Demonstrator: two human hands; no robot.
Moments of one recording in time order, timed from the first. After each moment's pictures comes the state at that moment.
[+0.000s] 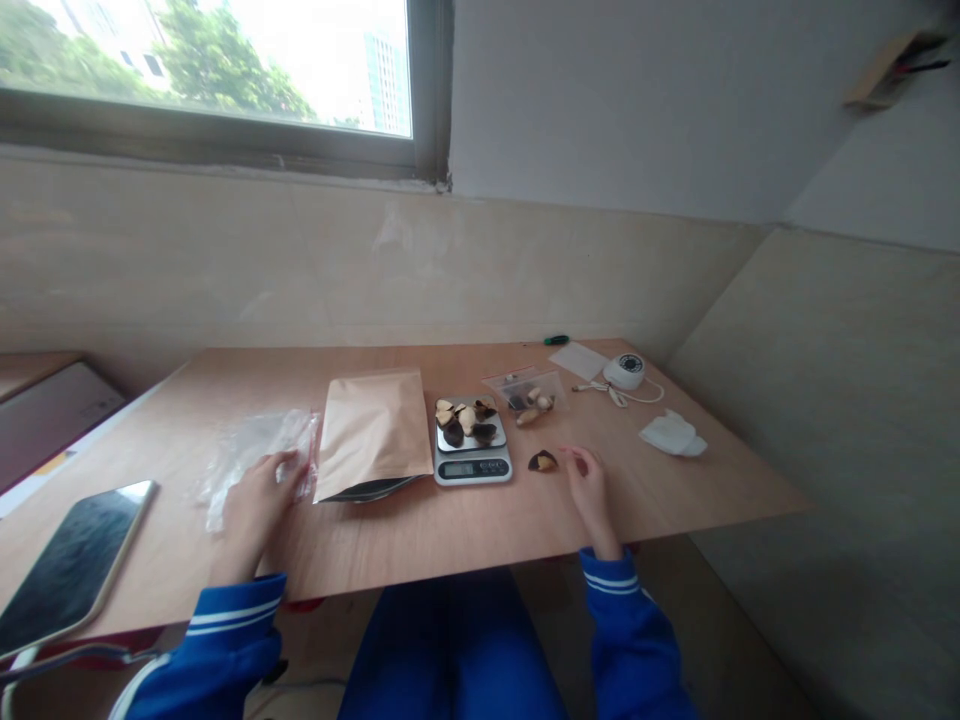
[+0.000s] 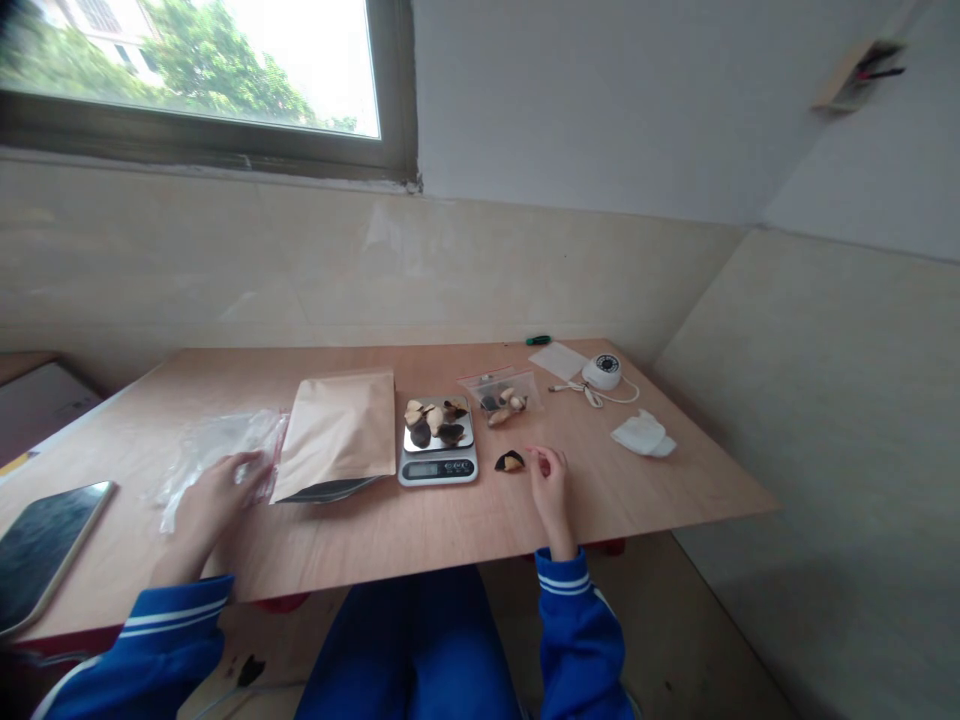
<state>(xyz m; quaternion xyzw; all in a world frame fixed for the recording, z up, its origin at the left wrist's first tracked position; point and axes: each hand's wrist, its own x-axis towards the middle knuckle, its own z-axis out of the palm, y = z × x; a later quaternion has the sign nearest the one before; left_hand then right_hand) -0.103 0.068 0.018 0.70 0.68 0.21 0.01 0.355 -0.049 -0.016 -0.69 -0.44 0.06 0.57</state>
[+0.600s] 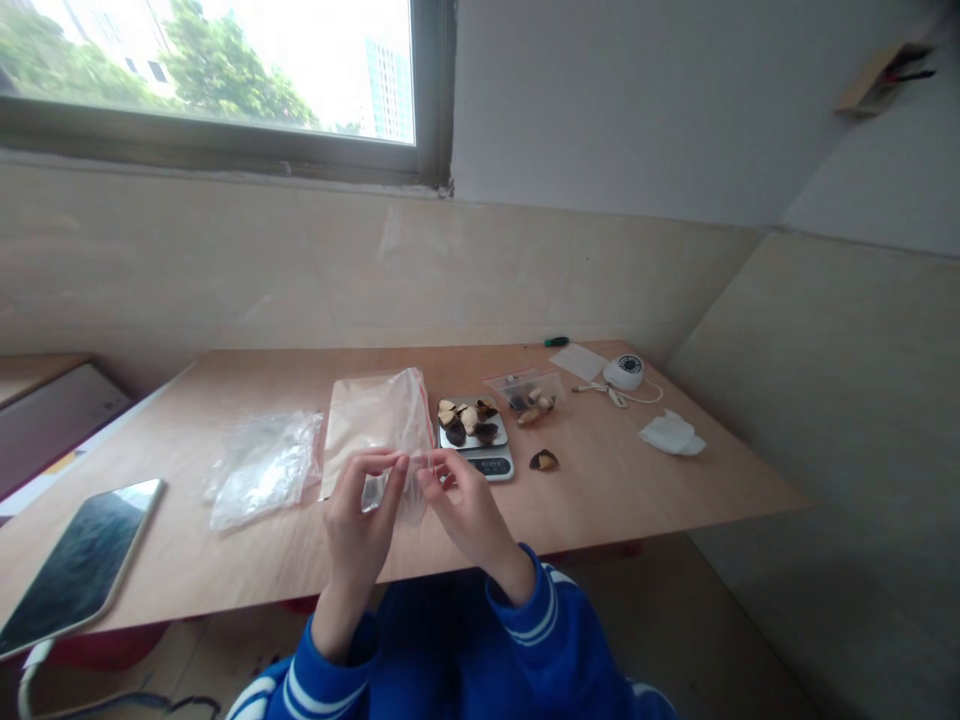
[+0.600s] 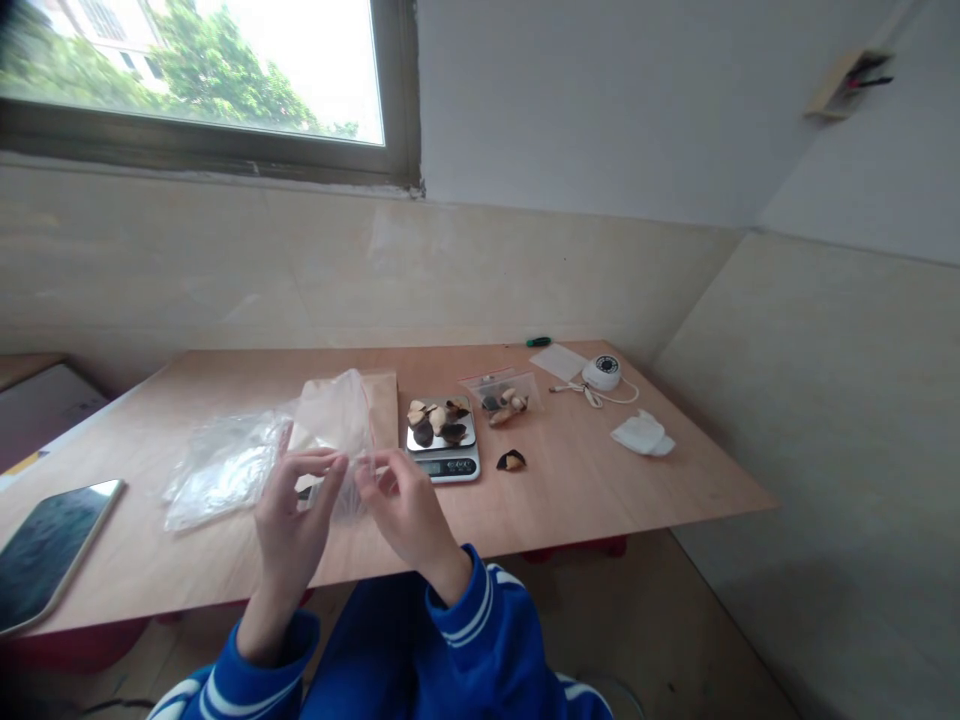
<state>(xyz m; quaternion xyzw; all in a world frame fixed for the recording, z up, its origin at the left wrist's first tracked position) 0.036 -0.034 0.094 0.69 0.43 0.57 0.08 0.172 -0.057 0.097 -0.49 -0.61 0.32 0.53</state>
